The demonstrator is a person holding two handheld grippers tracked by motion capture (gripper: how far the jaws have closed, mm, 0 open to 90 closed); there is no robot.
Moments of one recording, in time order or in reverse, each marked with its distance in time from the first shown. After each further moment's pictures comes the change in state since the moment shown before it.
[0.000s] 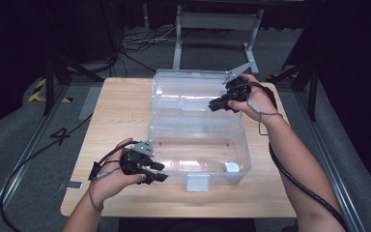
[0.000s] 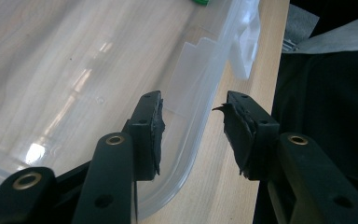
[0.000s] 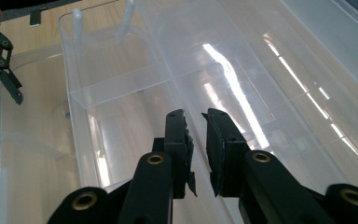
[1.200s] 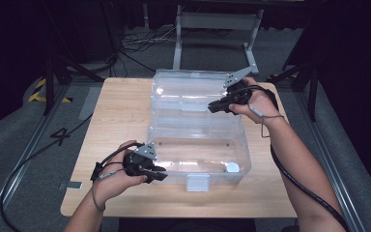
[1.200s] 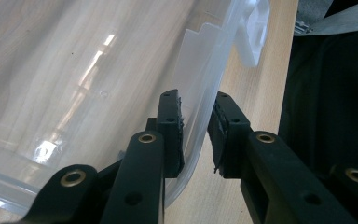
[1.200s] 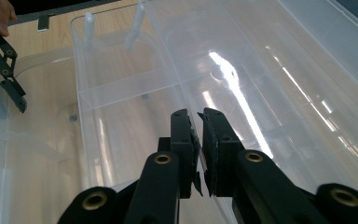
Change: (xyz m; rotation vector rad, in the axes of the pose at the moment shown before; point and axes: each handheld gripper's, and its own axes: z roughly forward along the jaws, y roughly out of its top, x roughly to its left) left arm -0.004 0.001 0.004 0.039 0.040 0.043; right arm 0.010 -0.006 -0.001 -0.049 0.000 -0.034
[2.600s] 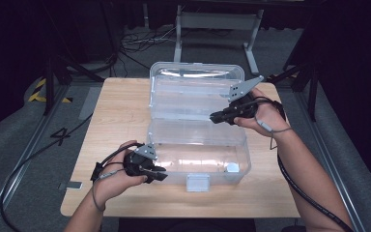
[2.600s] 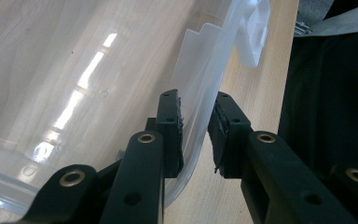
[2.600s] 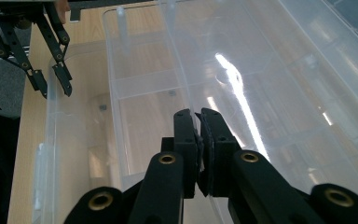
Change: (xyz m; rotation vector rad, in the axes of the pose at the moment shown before) left arm 0.000 0.000 0.000 0.001 0.000 -0.009; right arm 0.045 -0.007 -0.018 -0.020 0.010 -0.094
